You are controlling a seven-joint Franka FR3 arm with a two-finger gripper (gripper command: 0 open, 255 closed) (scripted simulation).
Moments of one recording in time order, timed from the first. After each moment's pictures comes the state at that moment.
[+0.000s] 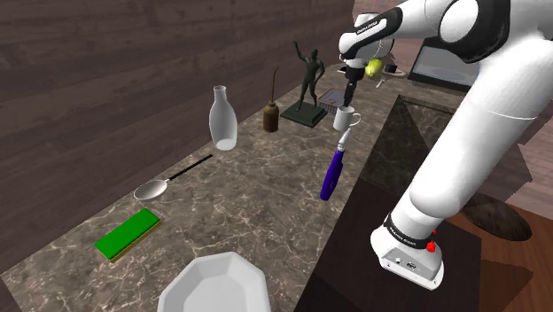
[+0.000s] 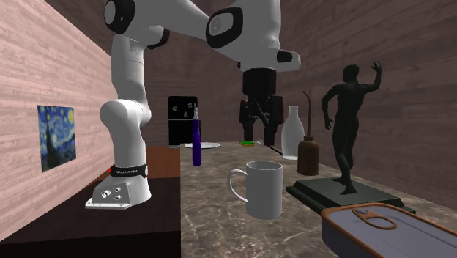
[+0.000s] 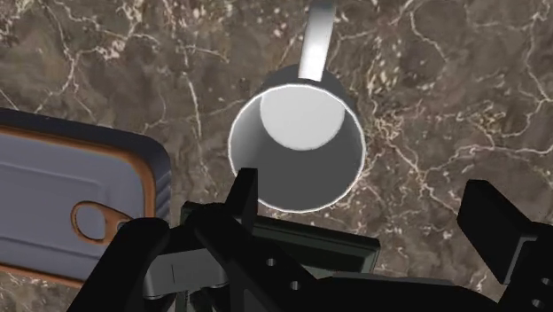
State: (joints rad) arm -0.11 0.01 -0.61 -2.07 -0.04 2.08 -0.95
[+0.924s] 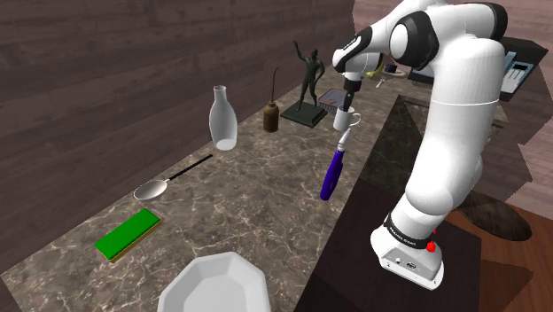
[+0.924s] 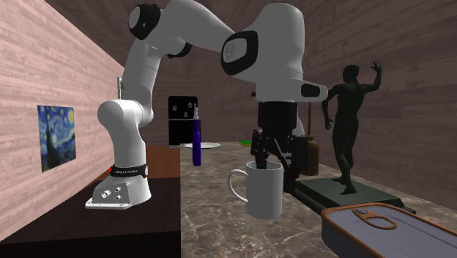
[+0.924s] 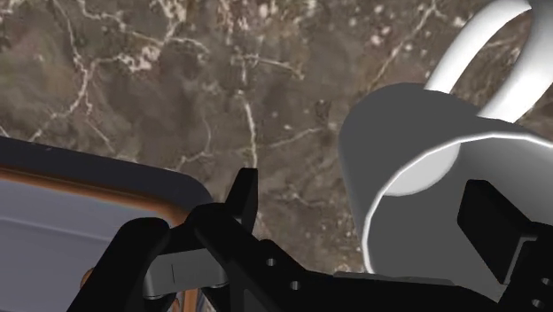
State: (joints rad) arm -0.22 0.32 -0.61 -1.92 0.18 2.16 -1.17
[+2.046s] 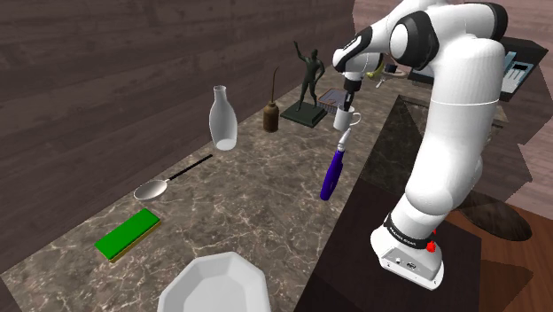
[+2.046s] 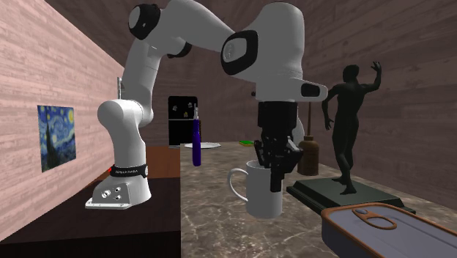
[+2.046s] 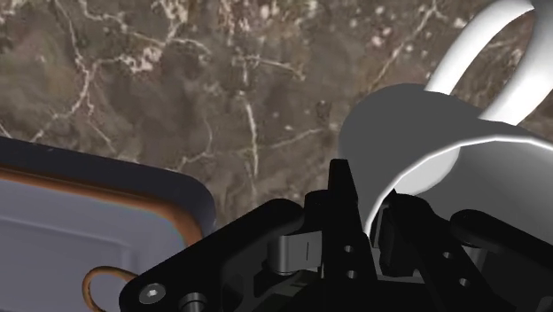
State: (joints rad) arm -0.22 0.32 -0.62 -1.92 0.18 2.16 -1.17
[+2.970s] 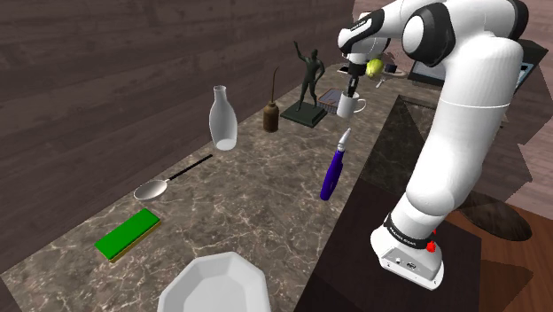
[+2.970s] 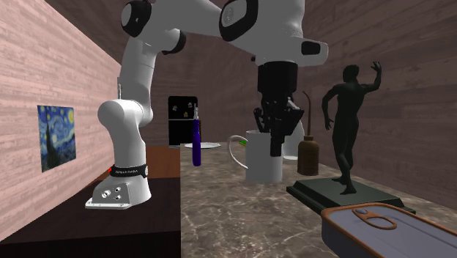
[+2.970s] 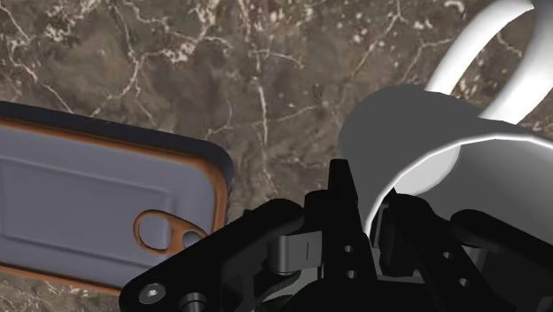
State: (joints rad) arm -0.20 0.23 -0.64 -1.84 0.11 2.00 -1.13
